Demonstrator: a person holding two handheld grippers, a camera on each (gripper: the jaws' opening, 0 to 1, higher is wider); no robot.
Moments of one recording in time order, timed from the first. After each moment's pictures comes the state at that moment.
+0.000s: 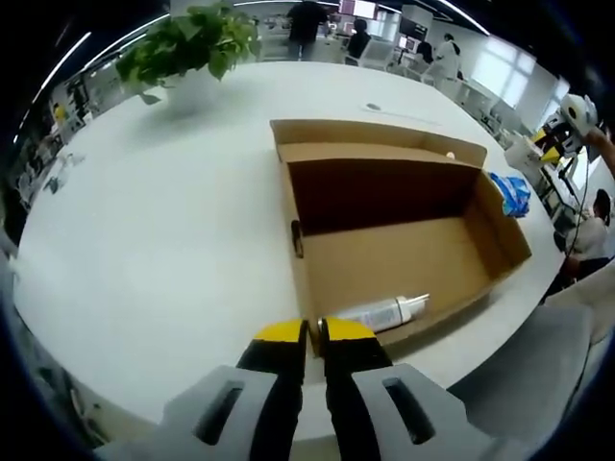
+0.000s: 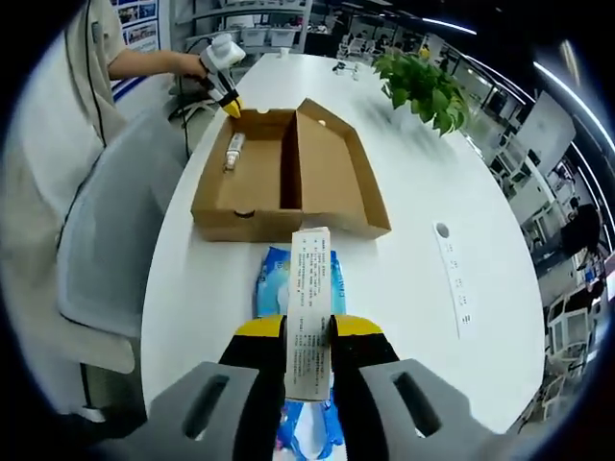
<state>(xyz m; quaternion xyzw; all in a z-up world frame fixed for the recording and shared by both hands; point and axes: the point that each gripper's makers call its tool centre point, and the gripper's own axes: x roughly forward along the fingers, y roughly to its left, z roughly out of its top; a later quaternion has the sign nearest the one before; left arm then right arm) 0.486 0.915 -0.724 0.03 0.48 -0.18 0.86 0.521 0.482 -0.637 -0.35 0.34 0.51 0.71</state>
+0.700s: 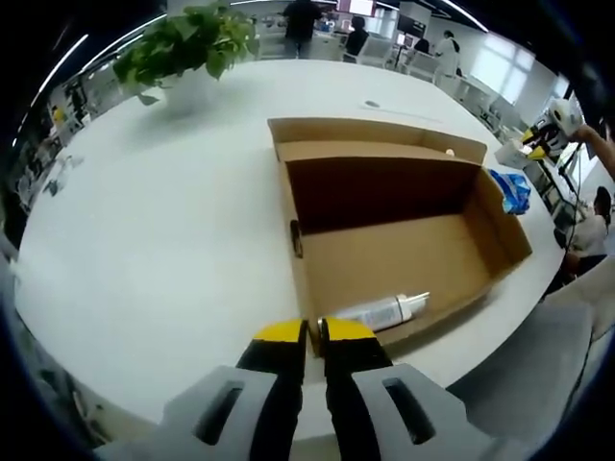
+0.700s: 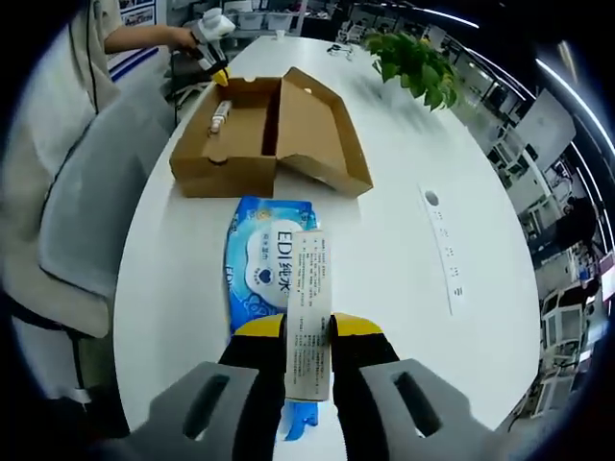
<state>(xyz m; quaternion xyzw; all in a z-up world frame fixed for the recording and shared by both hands) 0.486 0.915 -0.725 0.04 0.49 -0.18 0.85 0.546 0.430 -0.668 -0.37 0.36 0.50 0.70</state>
